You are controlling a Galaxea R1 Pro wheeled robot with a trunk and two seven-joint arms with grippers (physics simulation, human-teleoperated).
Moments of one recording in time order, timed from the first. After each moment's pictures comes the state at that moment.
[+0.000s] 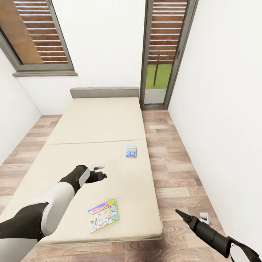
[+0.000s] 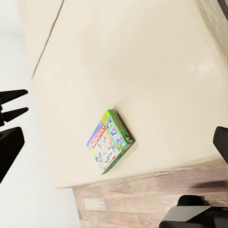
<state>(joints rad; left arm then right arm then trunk) -1.06 -0.02 0.16 -0.24 0.03 0.60 -0.05 -0.07 -0.27 -0.08 -1.24 -0.94 0.60 0.49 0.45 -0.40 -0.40</state>
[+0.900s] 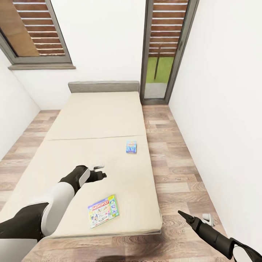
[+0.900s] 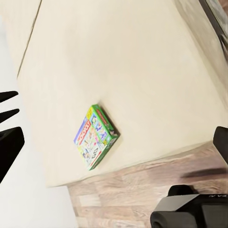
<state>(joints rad) -1.06 -0.02 0.16 -0.24 0.03 0.57 -0.05 -0.08 -0.29 -0.09 -1.21 -0.94 0.60 0.49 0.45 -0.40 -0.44</state>
